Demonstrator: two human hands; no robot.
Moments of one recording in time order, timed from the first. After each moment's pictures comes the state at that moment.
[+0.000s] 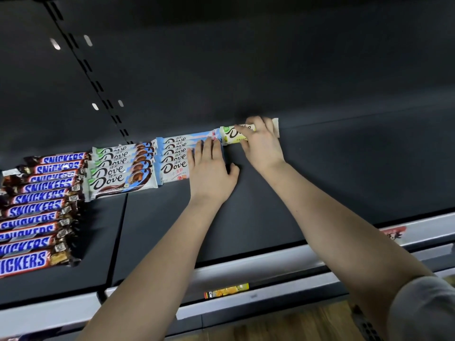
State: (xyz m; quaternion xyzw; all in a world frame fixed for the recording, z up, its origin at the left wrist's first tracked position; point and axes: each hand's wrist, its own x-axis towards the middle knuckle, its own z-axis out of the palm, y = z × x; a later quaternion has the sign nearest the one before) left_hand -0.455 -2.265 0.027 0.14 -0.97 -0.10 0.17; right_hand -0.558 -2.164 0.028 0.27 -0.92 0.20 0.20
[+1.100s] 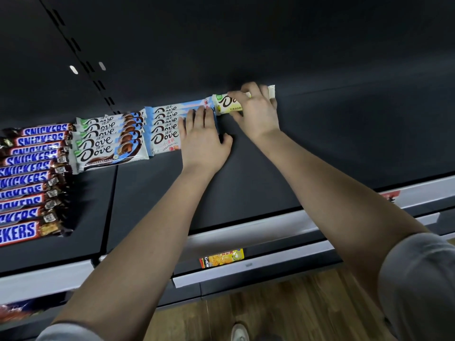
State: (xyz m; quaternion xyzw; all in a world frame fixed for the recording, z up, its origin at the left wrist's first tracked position) left_hand -0.457 -2.267 0.026 0.14 -0.97 -0.09 0.18; right_hand -0.555 -2.165 0.033 0.24 -0.94 0.18 0.16
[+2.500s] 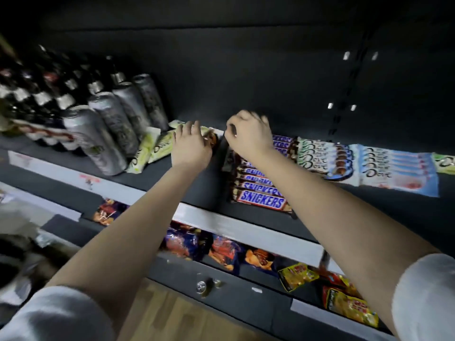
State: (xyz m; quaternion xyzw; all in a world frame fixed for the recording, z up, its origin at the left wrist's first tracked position) left_hand -0.200 -2.614 0.093 0.41 -0.89 -0.04 0.22; right_hand -0.312 -2.523 0.109 0.50 -0.81 0.26 0.17
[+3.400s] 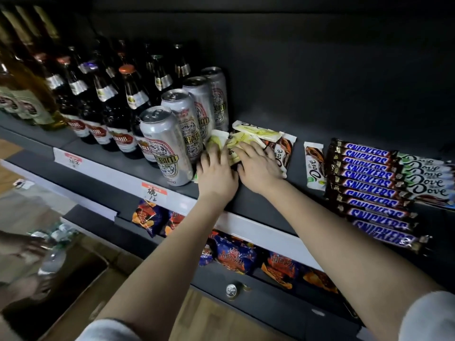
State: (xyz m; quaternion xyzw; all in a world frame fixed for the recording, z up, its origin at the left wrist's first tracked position) left_hand -0.119 -2.722 0.027 0.41 -0.89 -0.04 0.17; right_hand -0.224 -2.666 0.038 0.55 -0.83 0.10 0.03
